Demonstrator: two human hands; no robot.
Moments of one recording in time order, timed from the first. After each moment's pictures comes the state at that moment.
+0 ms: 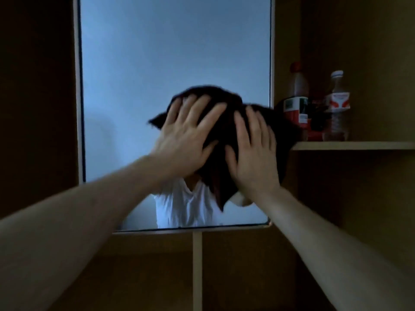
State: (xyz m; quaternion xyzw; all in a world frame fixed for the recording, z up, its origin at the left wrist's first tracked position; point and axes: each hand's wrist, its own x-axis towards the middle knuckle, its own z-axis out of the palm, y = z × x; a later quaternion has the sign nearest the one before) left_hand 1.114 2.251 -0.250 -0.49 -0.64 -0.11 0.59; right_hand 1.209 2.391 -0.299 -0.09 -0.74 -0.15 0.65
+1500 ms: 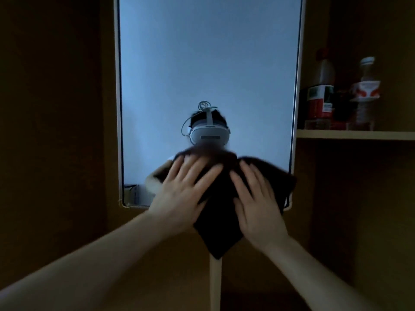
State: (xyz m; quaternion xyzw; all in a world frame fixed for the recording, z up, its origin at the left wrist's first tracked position) left_hand 1.102 2.194 -0.372 -0.52 -0.68 -0.10 0.51; right_hand 1.214 2.357 -0.408 -0.01 -0.83 -0.09 0.54
